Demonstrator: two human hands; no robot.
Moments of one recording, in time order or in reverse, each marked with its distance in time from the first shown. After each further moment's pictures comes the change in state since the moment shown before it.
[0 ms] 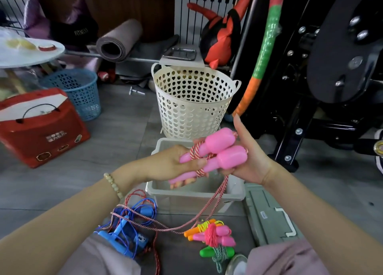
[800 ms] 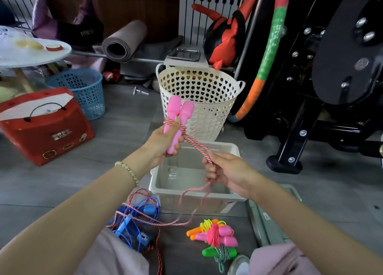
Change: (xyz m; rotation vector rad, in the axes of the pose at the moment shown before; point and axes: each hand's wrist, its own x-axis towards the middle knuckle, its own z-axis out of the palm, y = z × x) left_hand 0.025 -0.022 -0.027 -0.586 0.738 -0.203; right_hand 0.014 0.039 0.016 -0.602 0.468 -0.101
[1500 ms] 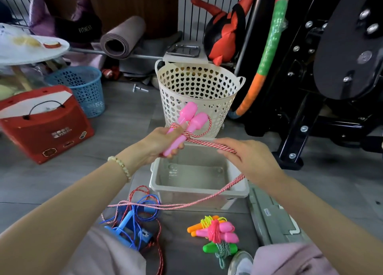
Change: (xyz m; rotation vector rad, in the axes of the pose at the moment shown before) left_hand 0.005 -0.002 -0.009 0.281 -0.138 -0.085; right_hand -0.016 -0.015 -0.038 -1.039 0.267 -0.347
